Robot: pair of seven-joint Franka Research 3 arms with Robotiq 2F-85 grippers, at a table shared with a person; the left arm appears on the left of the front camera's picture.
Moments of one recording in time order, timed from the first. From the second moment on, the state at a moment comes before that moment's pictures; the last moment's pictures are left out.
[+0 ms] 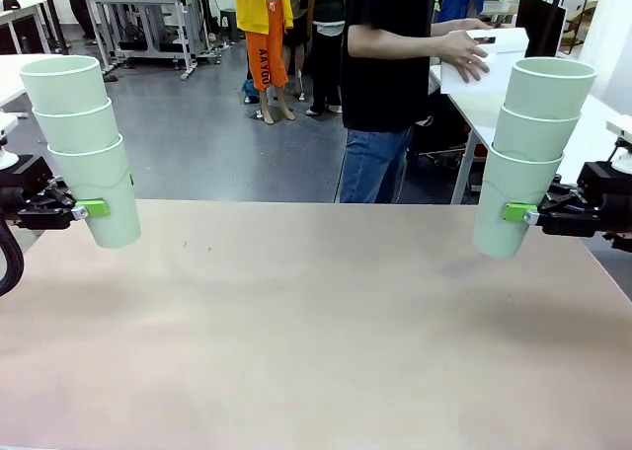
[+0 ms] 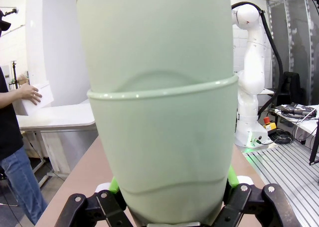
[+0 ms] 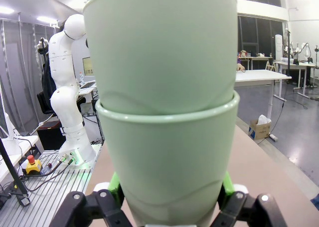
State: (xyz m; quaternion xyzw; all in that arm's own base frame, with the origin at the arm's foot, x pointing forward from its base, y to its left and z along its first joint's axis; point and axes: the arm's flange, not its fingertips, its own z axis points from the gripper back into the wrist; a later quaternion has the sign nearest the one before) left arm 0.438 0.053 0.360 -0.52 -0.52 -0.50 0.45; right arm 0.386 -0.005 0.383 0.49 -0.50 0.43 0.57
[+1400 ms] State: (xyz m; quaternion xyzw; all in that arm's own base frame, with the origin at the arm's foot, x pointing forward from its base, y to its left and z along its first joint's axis) left arm 0.438 0.053 0.360 -0.52 -0.52 -0.50 0.45; right arm 0.386 -0.005 0.383 0.49 -0.50 0.43 0.57
